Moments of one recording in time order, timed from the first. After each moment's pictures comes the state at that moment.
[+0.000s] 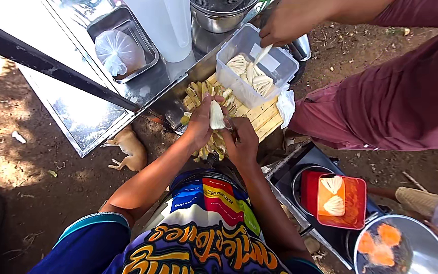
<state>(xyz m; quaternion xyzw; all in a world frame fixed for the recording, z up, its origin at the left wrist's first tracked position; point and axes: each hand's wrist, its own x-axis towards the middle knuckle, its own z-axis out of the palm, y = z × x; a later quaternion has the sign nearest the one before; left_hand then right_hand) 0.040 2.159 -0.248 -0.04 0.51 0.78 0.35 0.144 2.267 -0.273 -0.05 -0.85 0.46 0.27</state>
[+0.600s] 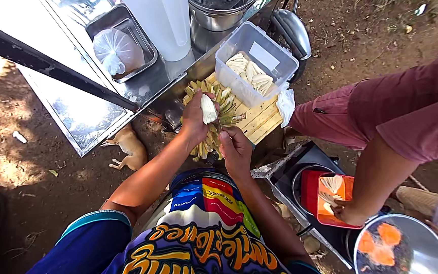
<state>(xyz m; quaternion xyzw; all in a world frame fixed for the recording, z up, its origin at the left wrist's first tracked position) 0.030 2.165 -0.244 -0.14 0.47 0.82 0.29 0.163 2.241 -0.271 -0.12 -0.62 0.75 0.18</state>
